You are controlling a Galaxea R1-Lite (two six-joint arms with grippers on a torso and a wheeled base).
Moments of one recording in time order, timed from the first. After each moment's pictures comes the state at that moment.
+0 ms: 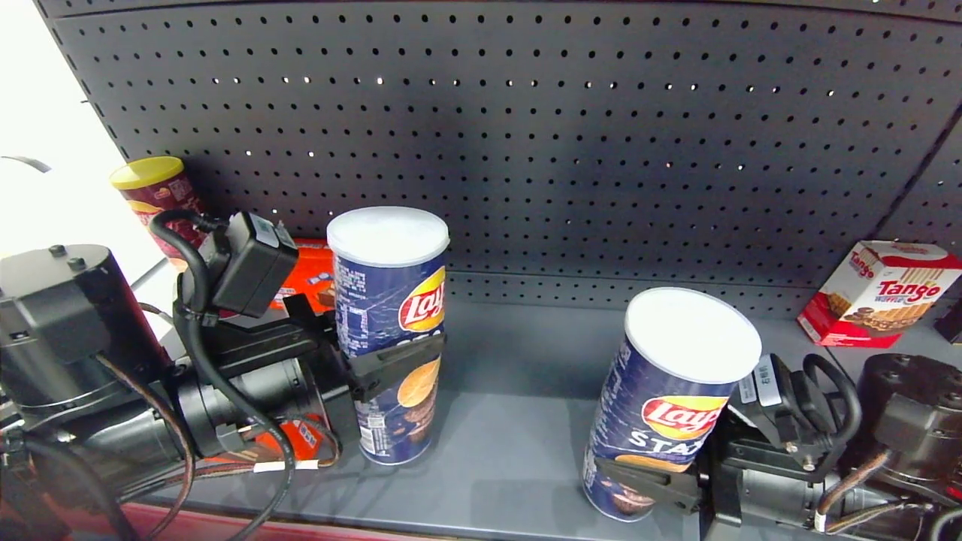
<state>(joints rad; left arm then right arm) -0.50 1.47 -0.53 -0.91 -0.43 0.05 0.58 1.65 -0.28 -1.27 0.61 -0.22</state>
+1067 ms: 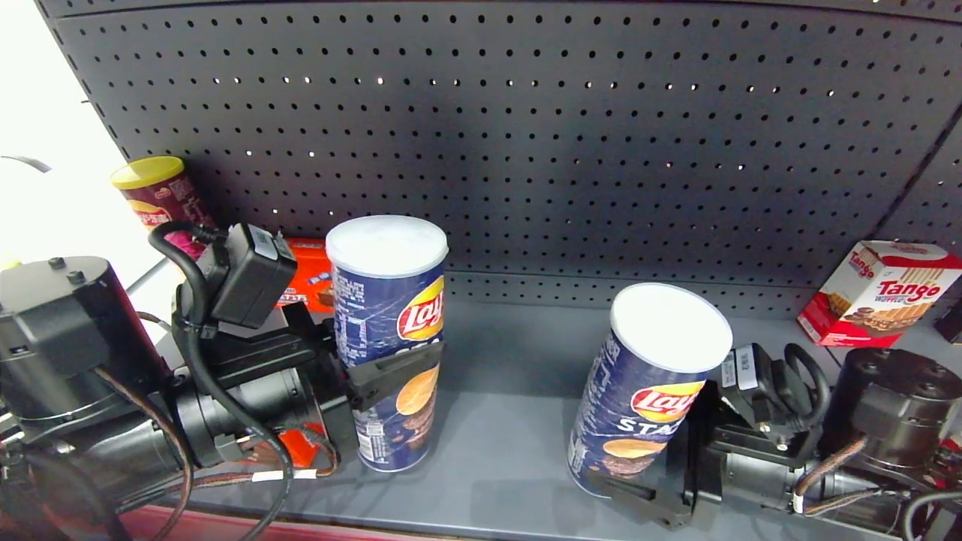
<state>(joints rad) -0.50 1.47 -0.50 -0.93 -0.43 0.05 0.56 1.68 -0.30 -1.28 0.57 -0.22</state>
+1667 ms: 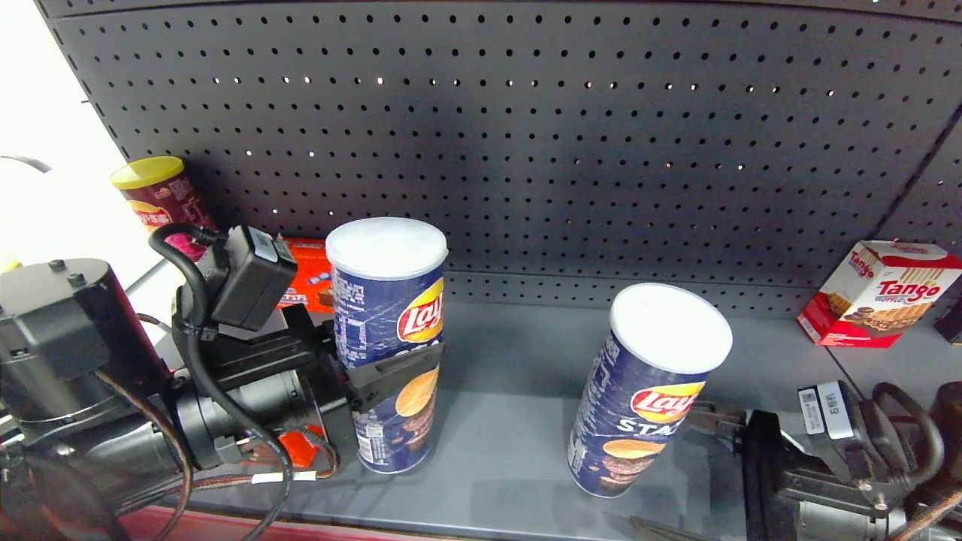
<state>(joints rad) -0.50 1.47 -0.50 -0.94 -0.43 0.05 0.55 1.53 -0.15 -1.28 0.59 -0.22</state>
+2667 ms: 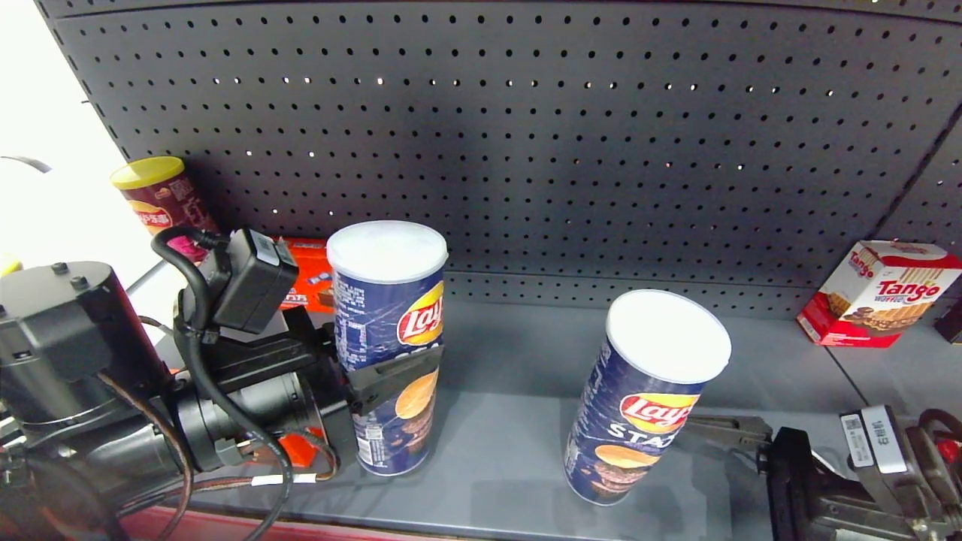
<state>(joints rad) -0.50 1.47 -0.49 -0.94 -0.43 0.05 0.53 1.47 -0.10 -1.28 0.61 -0.25</state>
